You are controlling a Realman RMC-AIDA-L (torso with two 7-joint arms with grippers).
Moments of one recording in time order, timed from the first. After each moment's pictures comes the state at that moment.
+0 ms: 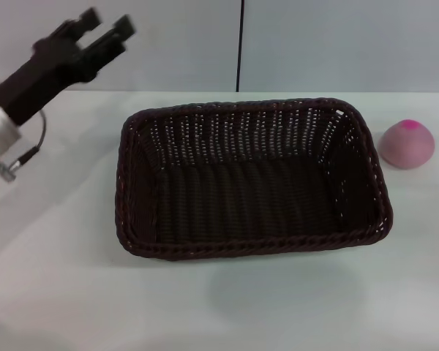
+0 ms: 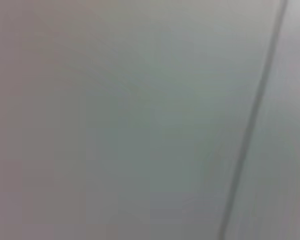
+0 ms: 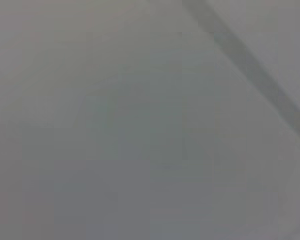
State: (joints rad) left arm -0.42 -2.07 0.98 0.43 1.04 1.32 -1.12; right arm 0.34 2.05 -0.50 -0.36 -1.18 -1.37 1.23
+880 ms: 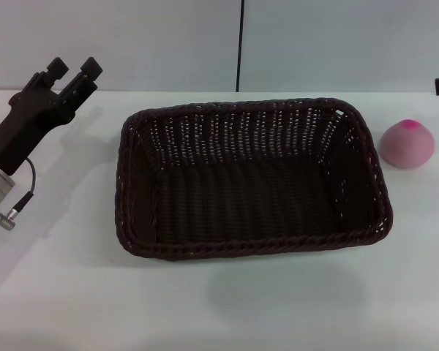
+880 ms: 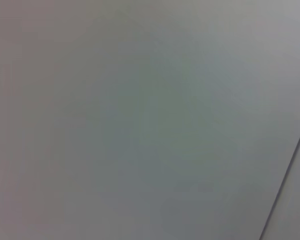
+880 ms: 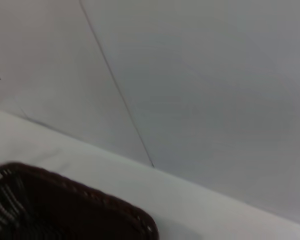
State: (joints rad) left arm -0.41 -2.07 0.98 0.17 0.86 1.36 -0.94; right arm 0.61 1.93 -0.59 -1.07 -2.33 -1.62 2.06
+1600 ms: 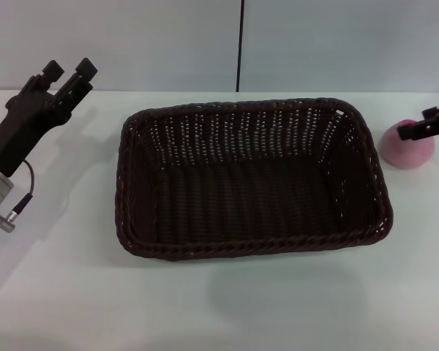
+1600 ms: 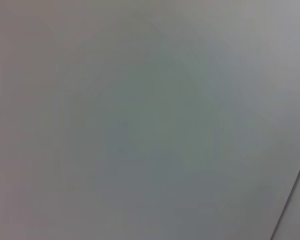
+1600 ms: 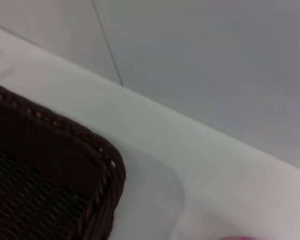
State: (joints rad) left arm -0.41 -2.07 0.98 0.15 0.84 1.36 -0.94; right arm 0.72 1.98 -0.73 -0.91 -2.58 -1.41 2.07
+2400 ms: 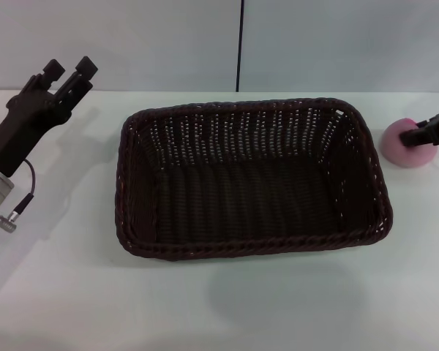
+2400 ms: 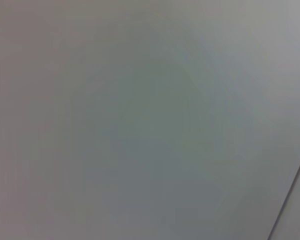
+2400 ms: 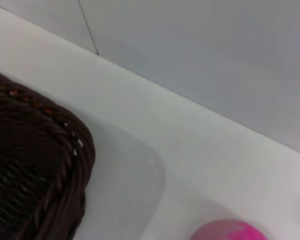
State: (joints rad) left arm -0.41 -2.07 0.97 0.13 0.83 1.38 -0.94; right arm 0.76 1.98 -0.74 -0.79 -2.65 -1.29 2.07
